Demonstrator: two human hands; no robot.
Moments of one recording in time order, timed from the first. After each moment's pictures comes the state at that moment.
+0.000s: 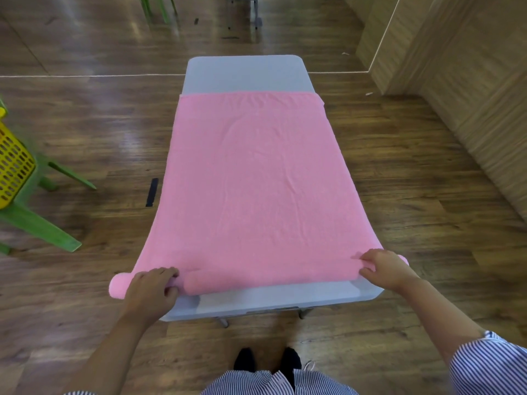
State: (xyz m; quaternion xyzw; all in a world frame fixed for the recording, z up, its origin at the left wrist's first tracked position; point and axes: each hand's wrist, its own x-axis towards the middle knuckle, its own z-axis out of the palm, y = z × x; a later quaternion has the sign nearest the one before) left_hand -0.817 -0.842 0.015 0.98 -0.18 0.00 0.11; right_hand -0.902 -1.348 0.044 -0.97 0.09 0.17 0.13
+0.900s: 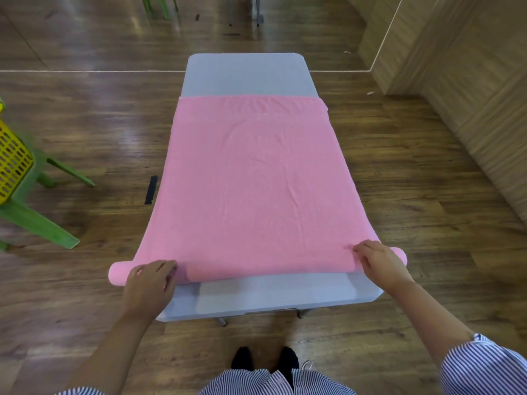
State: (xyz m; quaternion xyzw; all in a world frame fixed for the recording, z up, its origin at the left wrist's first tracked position) left_hand -0.810 -0.850 0.010 0.98 -0.15 0.01 0.11; right_hand -0.892 -1.348 0.026 -0.99 0.04 0.04 0.13
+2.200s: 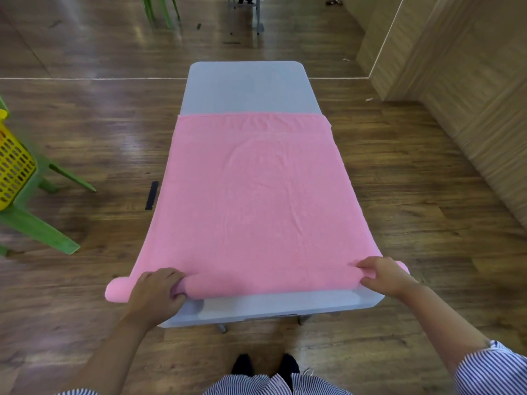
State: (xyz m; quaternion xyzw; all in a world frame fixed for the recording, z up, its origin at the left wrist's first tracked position) left_hand -0.810 -0.848 0.013 0.97 -0.22 -0.03 0.08; right_hand -0.899 -1.356 0.039 -0.96 0.09 0.19 0.19
